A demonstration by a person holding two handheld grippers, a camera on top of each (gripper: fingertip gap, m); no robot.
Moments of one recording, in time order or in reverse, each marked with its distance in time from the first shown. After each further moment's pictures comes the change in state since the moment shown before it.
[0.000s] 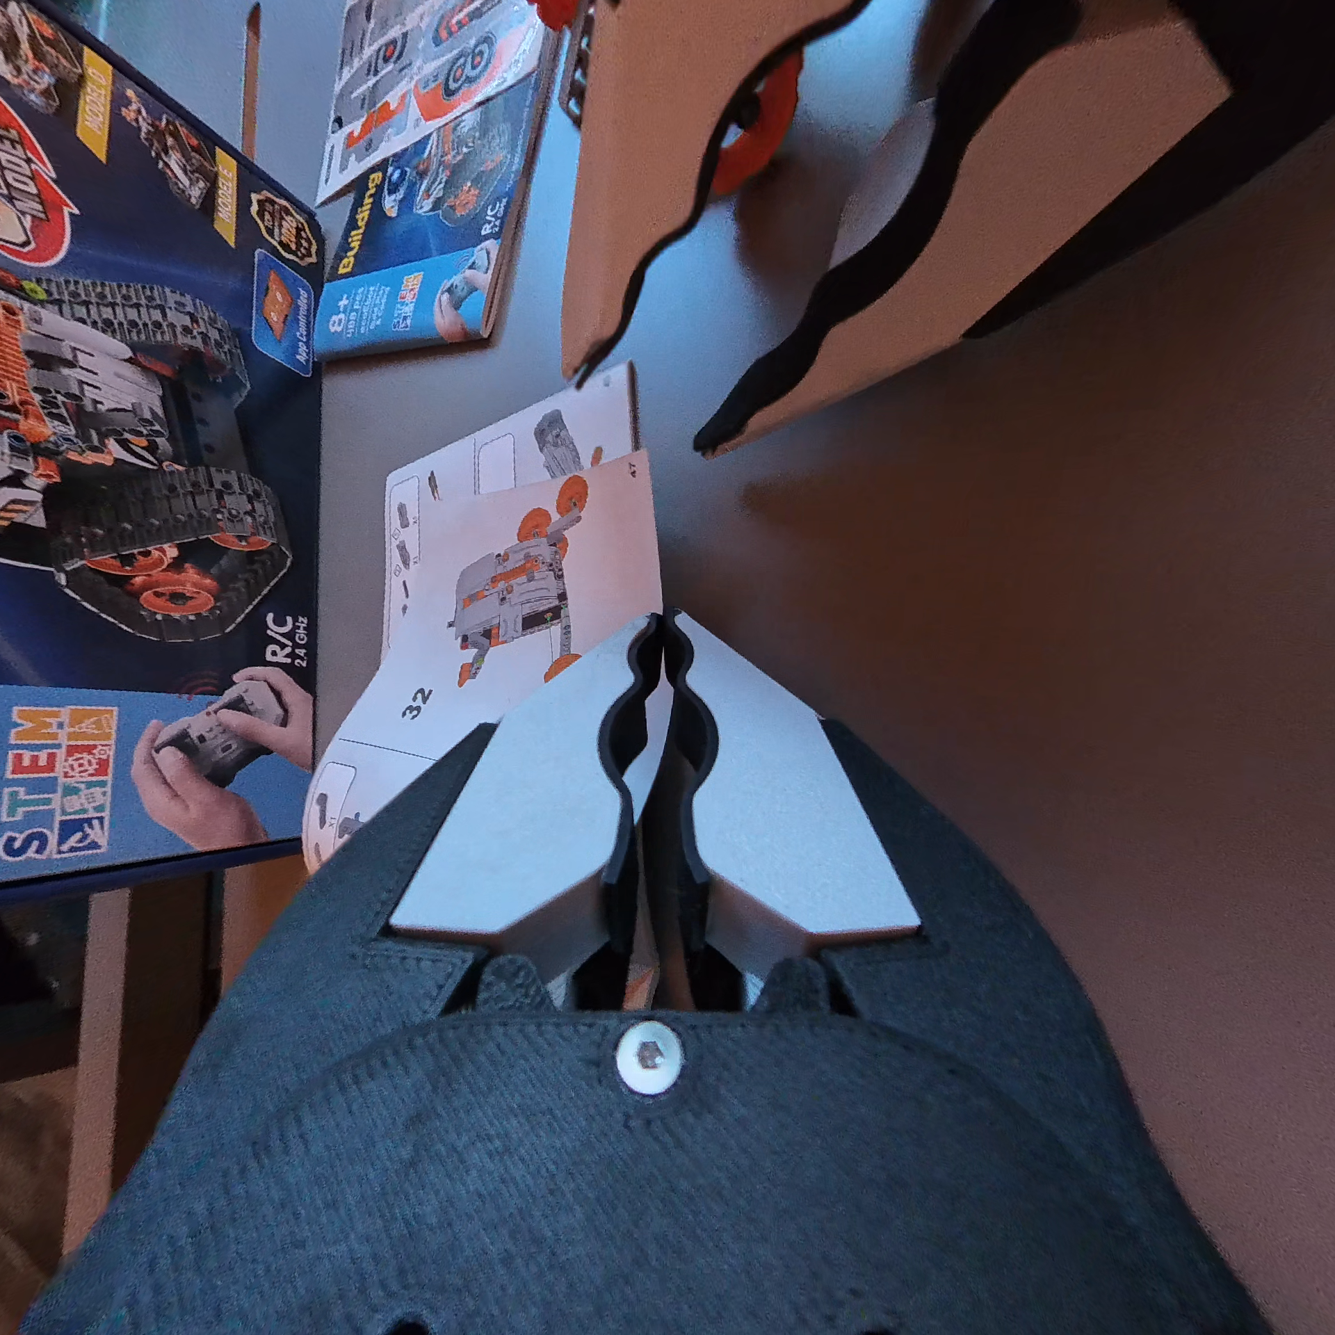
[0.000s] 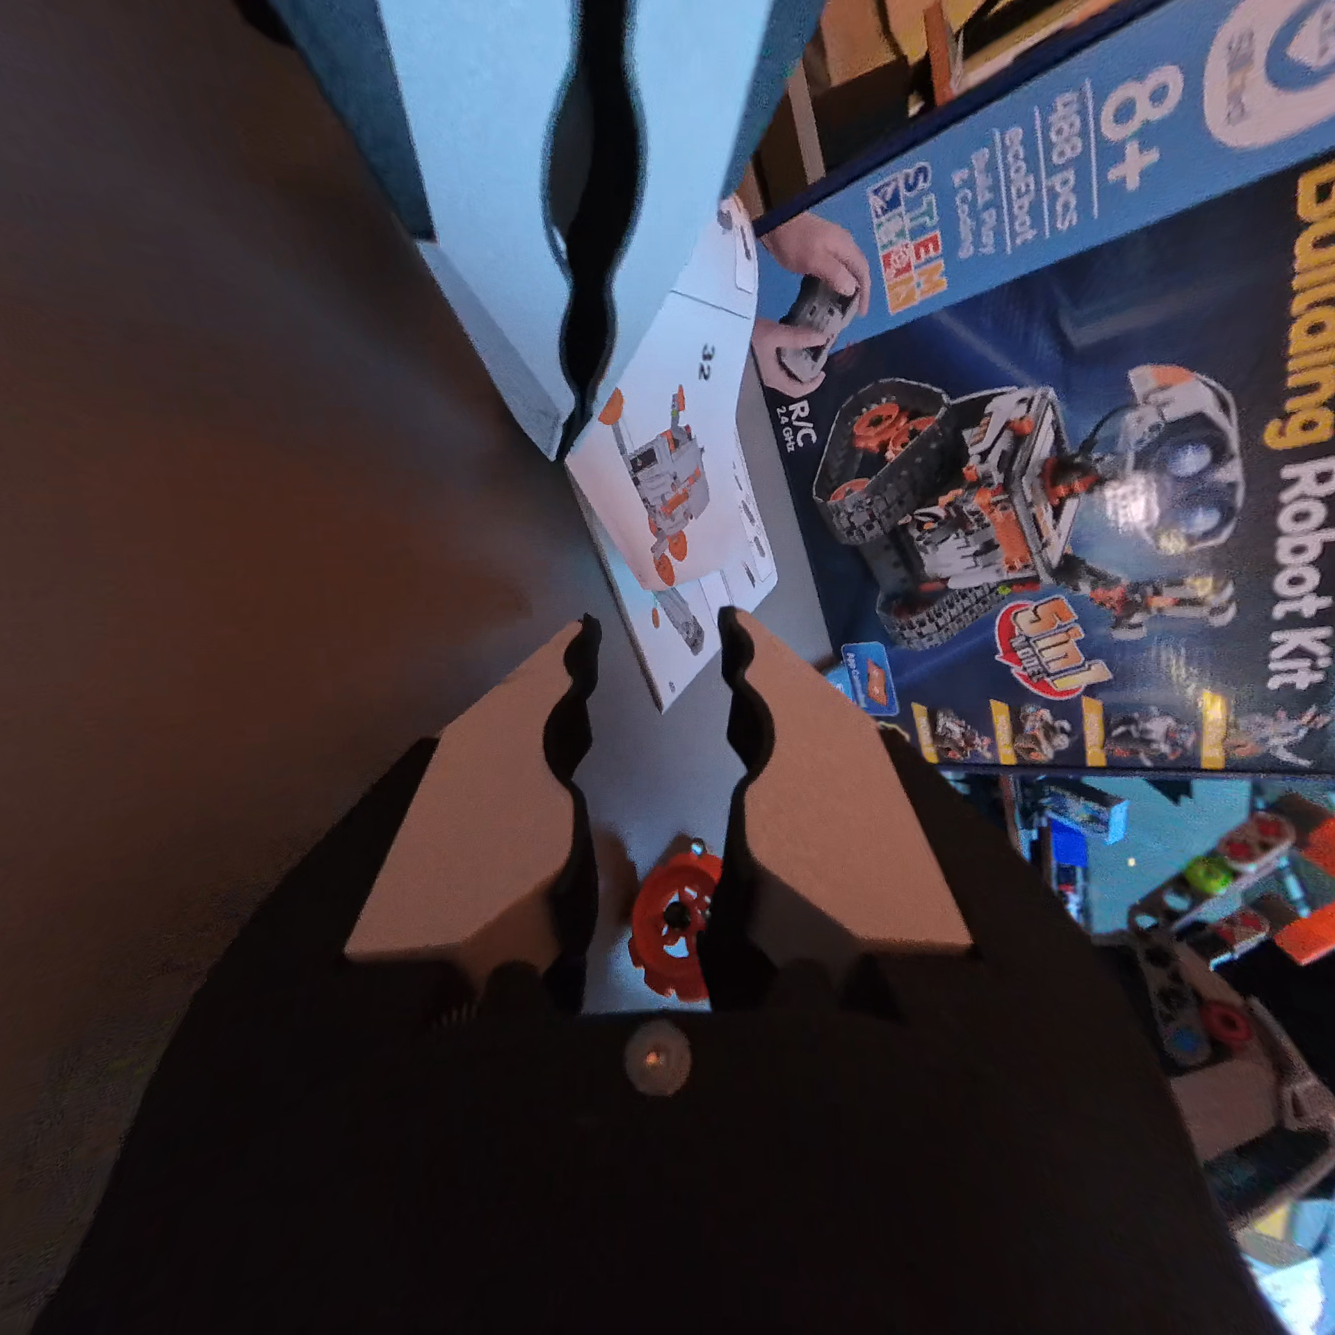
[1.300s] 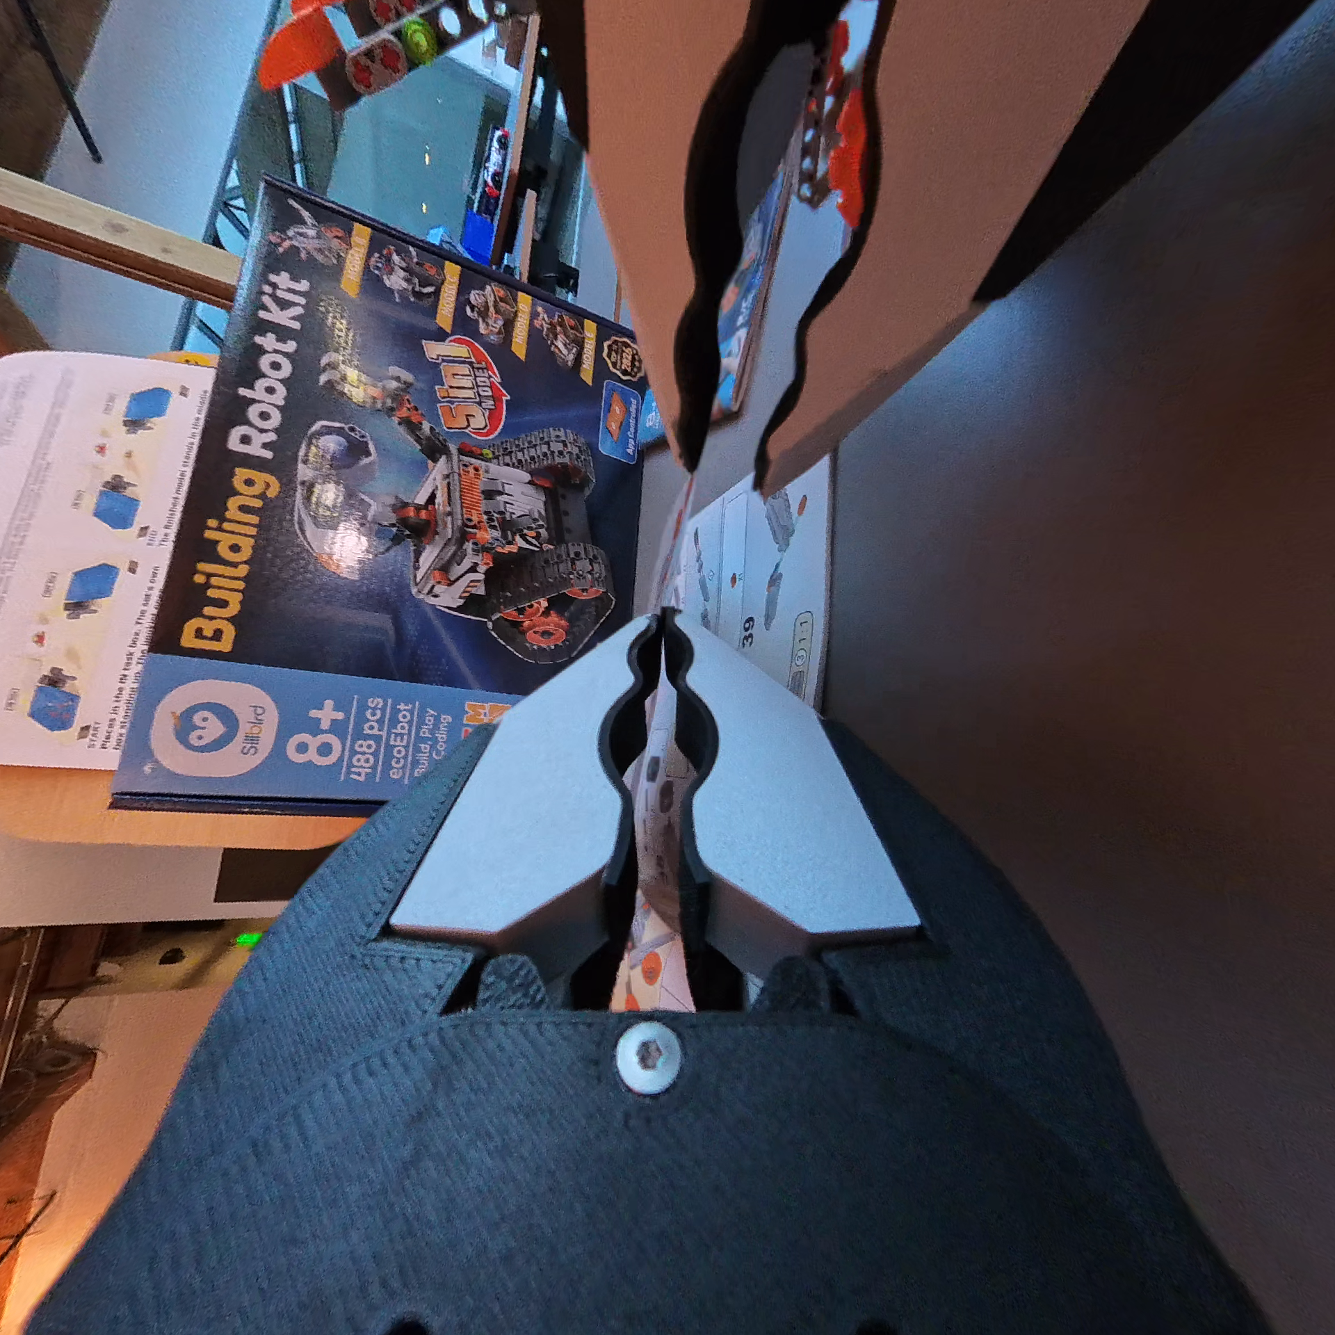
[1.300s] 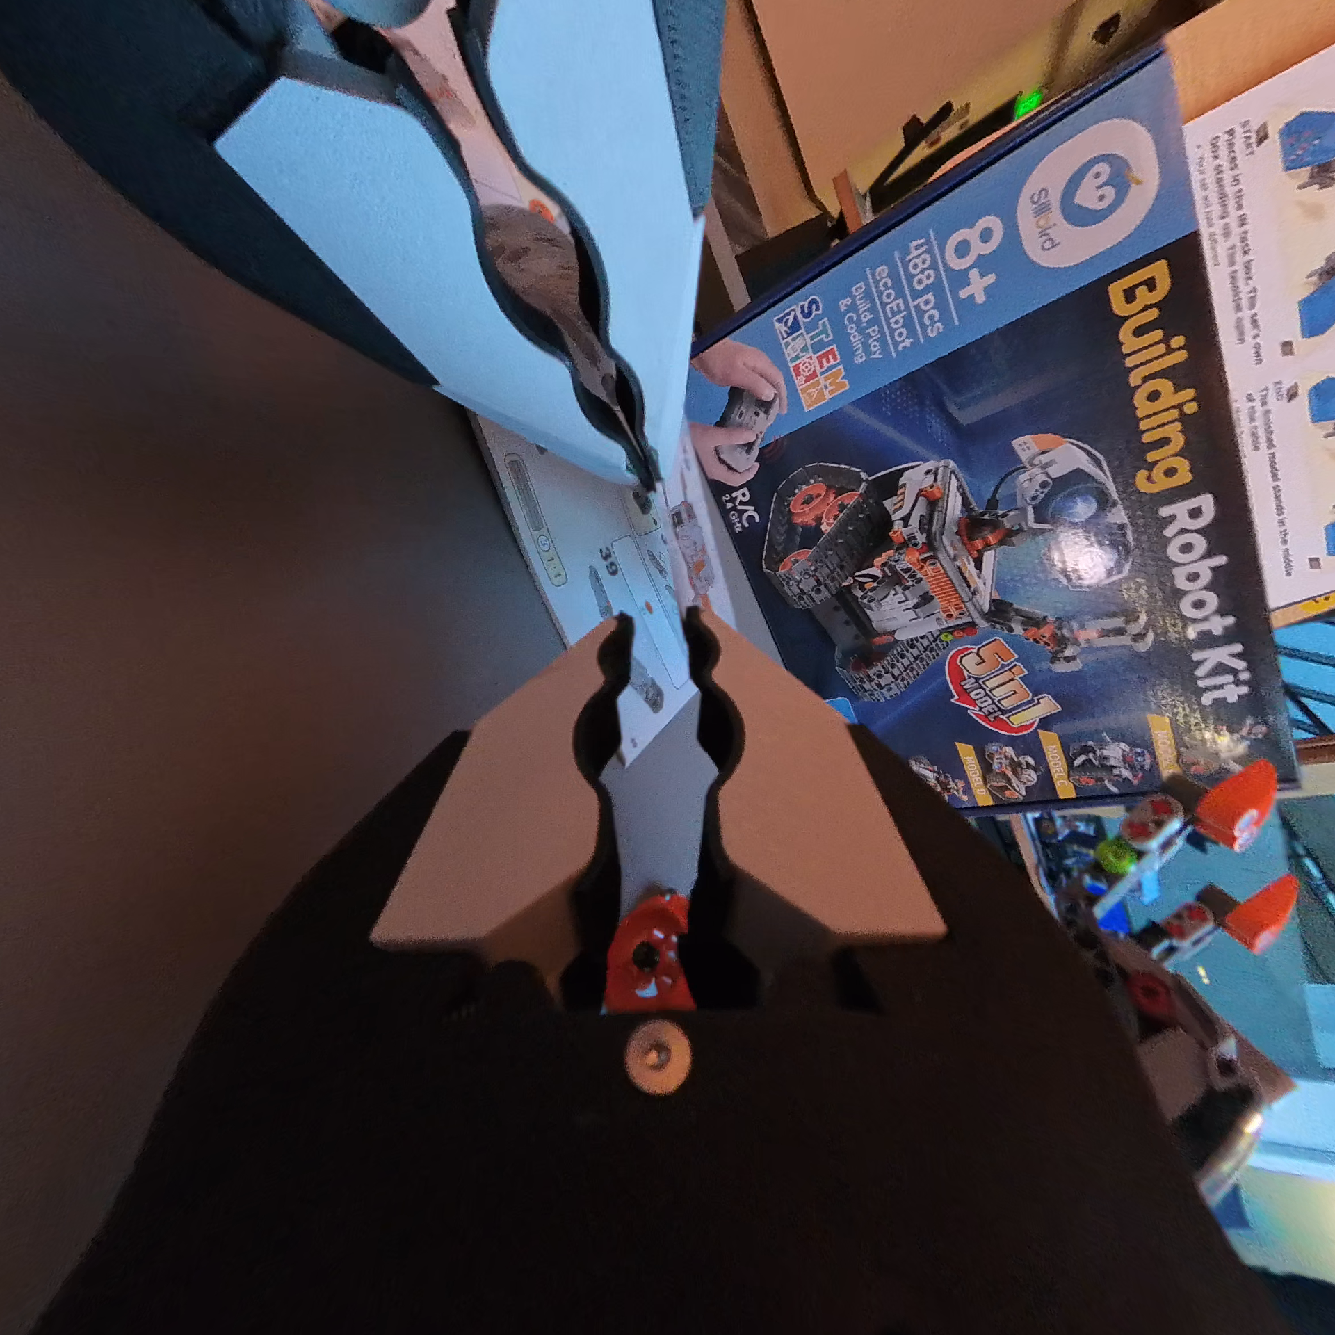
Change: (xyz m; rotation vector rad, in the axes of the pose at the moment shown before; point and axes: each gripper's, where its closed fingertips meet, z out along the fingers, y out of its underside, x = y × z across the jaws) left arm -0.037 -0.027 -0.026 0.022 -0.525 0.311; right arm 0.018 -0.021 -0.013 0.161 0.045 0.072
